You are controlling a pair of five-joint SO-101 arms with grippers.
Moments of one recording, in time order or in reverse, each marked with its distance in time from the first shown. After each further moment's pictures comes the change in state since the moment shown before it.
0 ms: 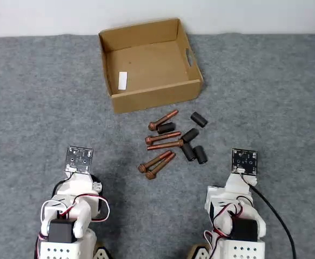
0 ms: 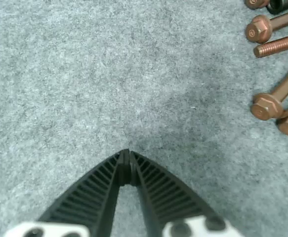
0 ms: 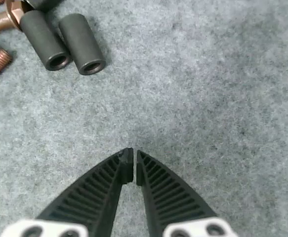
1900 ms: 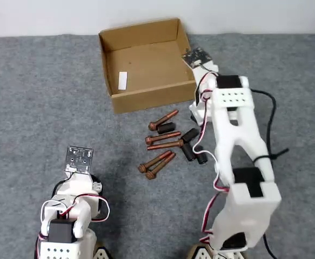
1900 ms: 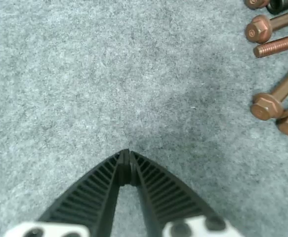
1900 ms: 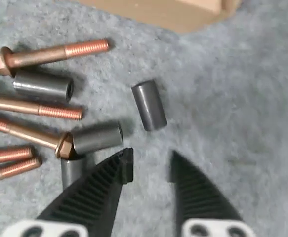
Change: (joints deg) left arm 0.0 0.0 0.0 0.0 0.0; right arm -8.3 122.9 -105.4 -0.5 28.0
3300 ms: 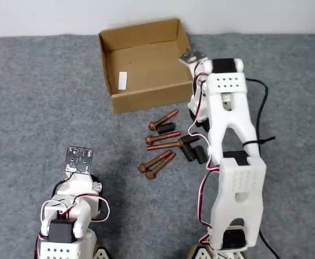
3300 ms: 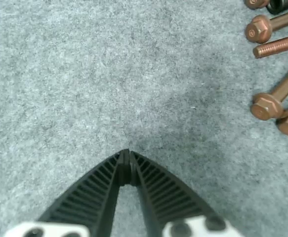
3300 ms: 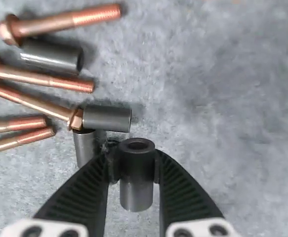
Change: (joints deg) left arm 0.0 0.0 0.0 0.0 0.0; right arm -0.2 16.0 -31.6 26.6 0.2
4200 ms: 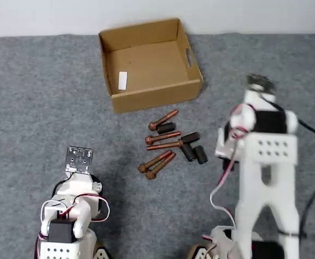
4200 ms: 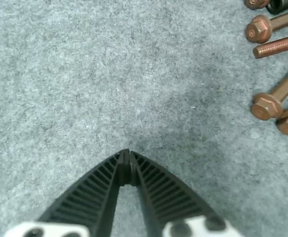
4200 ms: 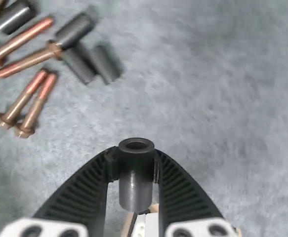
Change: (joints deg) left arm 0.0 0.0 0.0 0.0 0.0; right arm 9.9 -63.1 57.6 0.1 -35.3
